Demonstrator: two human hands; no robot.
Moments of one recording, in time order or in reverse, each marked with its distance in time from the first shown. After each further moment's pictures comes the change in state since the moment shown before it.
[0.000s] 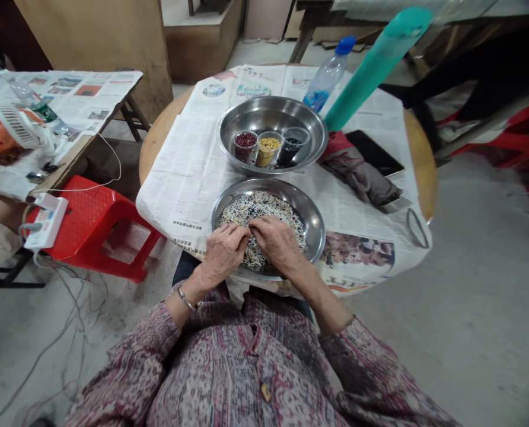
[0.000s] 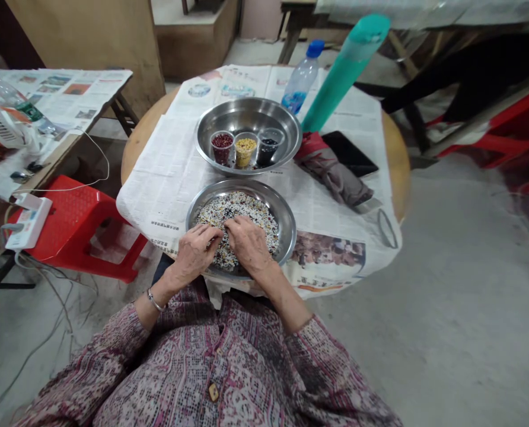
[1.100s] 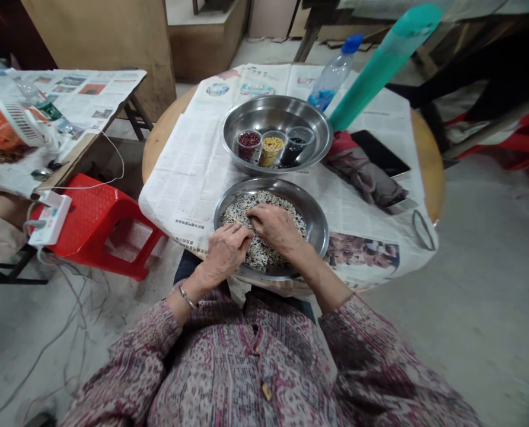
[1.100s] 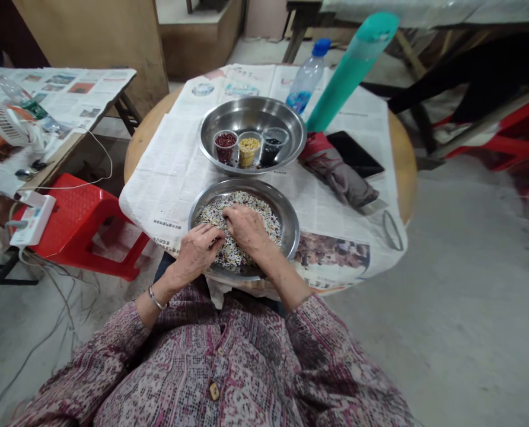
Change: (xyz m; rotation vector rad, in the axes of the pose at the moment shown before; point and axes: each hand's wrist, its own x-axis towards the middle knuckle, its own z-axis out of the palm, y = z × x) left_hand 0.000 -0.003 0.003 0.052 -0.028 0.007; right_hand 0.037 0.004 -0.006 0.027 -0.161 0.044
